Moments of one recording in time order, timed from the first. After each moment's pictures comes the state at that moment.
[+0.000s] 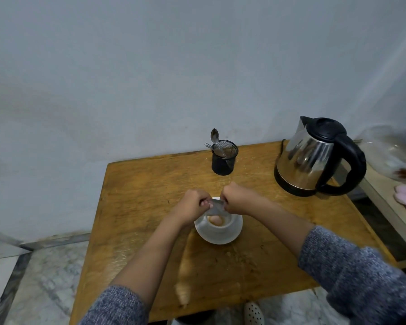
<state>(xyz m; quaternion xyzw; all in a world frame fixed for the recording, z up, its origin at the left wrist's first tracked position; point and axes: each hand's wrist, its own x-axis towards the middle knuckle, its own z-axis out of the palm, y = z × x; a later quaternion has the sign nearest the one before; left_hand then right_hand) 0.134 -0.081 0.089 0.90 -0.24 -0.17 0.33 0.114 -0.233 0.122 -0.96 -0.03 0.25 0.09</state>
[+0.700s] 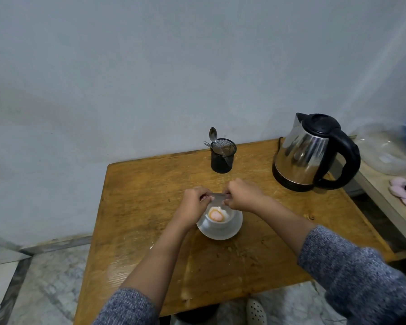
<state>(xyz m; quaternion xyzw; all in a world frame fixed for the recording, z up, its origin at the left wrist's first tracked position) 0.118 -0.085 0.089 0.89 -0.19 -0.08 0.40 0.097 -0.239 0.130 -0.98 -0.02 0.18 0.10</state>
